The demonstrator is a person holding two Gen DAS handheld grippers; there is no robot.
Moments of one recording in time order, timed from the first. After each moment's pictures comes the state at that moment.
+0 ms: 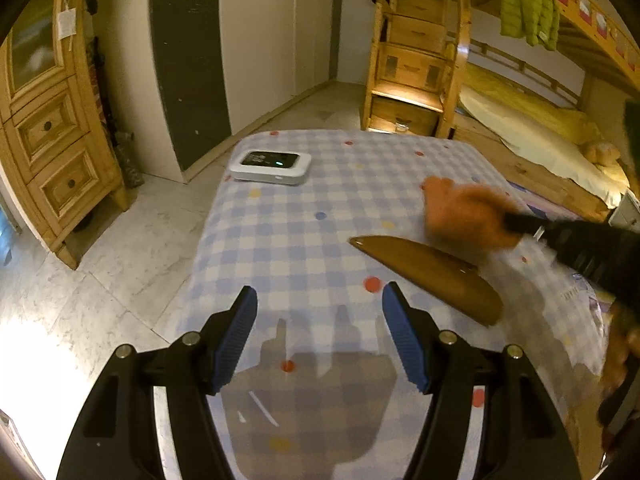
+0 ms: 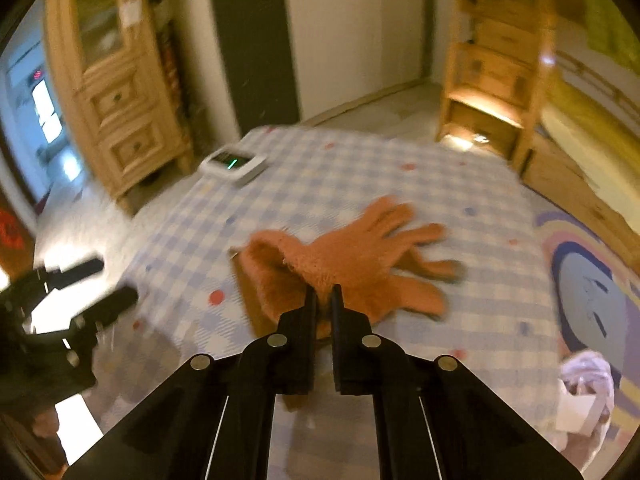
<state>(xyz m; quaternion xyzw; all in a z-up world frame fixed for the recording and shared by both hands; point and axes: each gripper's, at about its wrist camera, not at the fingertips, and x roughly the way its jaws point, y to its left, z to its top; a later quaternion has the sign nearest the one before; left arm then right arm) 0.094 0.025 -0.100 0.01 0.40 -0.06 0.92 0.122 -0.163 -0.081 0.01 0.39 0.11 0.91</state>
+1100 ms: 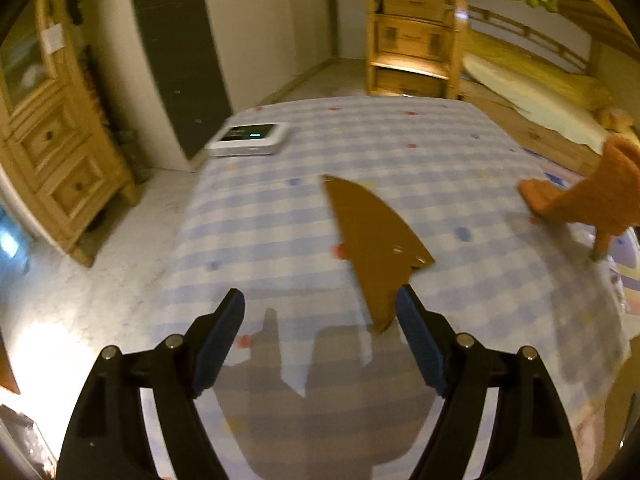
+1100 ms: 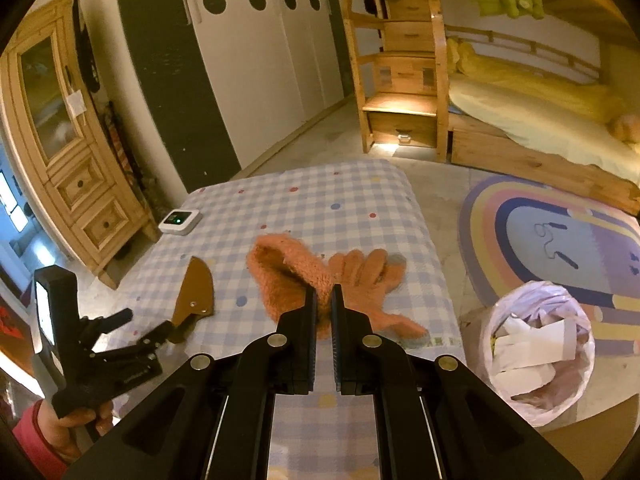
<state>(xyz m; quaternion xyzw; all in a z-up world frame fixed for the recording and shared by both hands) 0.093 -0.006 -0.121 0.06 0.43 -0.02 0.90 0.041 -0.252 -0.049 0.09 0.36 0.05 0.93</state>
